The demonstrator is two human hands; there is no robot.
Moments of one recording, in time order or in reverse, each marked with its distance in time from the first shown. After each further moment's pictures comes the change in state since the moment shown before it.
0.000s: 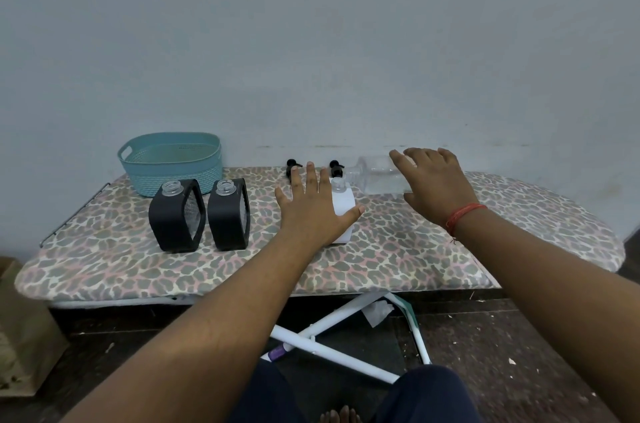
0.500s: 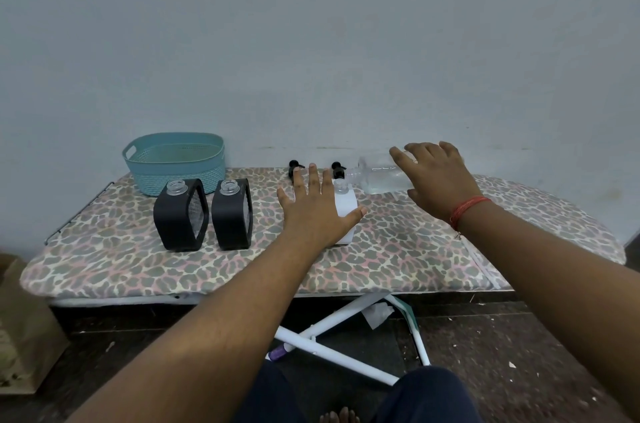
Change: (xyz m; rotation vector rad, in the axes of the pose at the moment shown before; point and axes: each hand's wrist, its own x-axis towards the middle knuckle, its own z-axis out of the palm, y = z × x) left_hand -0.002 0.001 -0.001 0.018 -0.020 -0.009; right_hand 0.007 0.005 -0.011 -0.071 0.003 -0.054
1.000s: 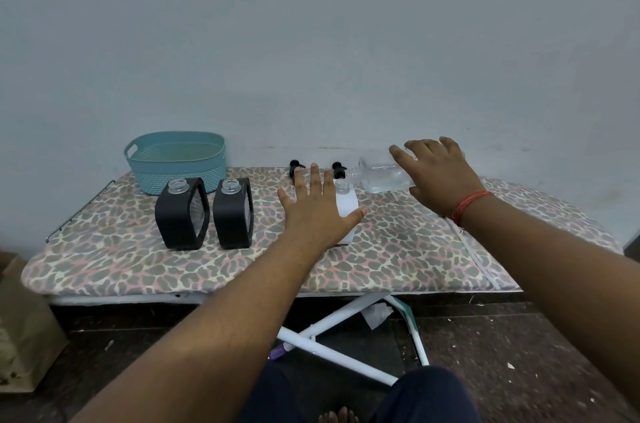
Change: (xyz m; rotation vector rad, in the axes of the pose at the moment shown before) left_hand -0.001 0.000 0.001 -0.005 0.003 0.003; right_hand 0.004 0.003 -0.008 -0.051 -0.030 -0.041
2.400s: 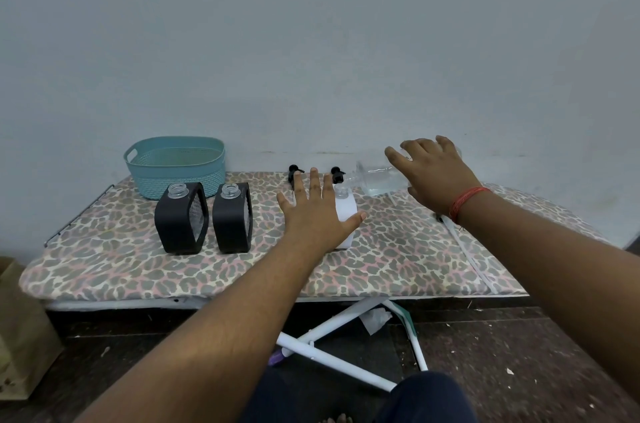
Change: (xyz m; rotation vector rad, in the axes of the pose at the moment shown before) left_hand 0.000 0.001 -0.001 0.020 -0.009 0.001; right_hand 0.006 0.002 -0.014 -0.082 -0.052 -0.041
